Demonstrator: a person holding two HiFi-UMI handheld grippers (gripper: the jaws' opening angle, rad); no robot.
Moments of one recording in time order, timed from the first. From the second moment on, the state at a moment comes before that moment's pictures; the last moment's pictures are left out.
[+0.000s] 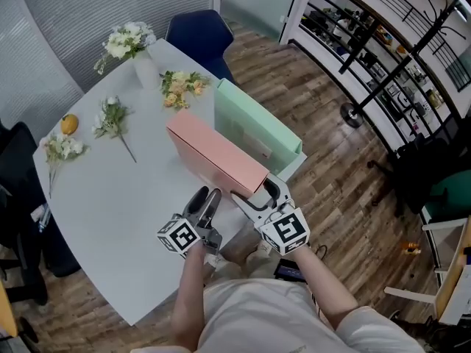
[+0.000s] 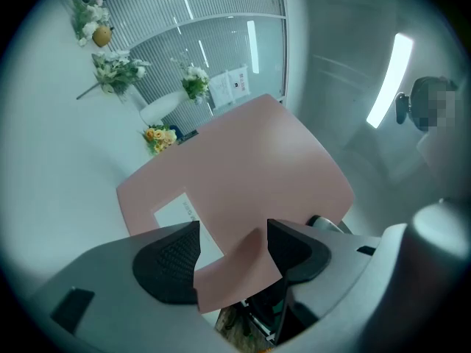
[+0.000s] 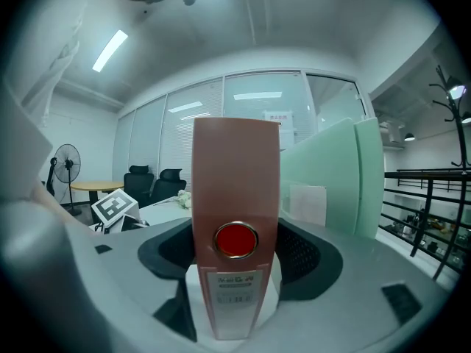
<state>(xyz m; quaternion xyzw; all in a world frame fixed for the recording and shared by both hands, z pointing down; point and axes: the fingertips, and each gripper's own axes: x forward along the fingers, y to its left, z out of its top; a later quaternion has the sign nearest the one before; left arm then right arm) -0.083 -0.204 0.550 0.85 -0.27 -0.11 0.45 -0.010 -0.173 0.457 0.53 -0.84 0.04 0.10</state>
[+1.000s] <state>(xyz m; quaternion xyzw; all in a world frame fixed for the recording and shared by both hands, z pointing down) -0.075 -0.214 0.561 0.83 -0.27 -0.12 0.47 0.002 -0.157 0.469 0.53 -0.84 0.05 0.12</state>
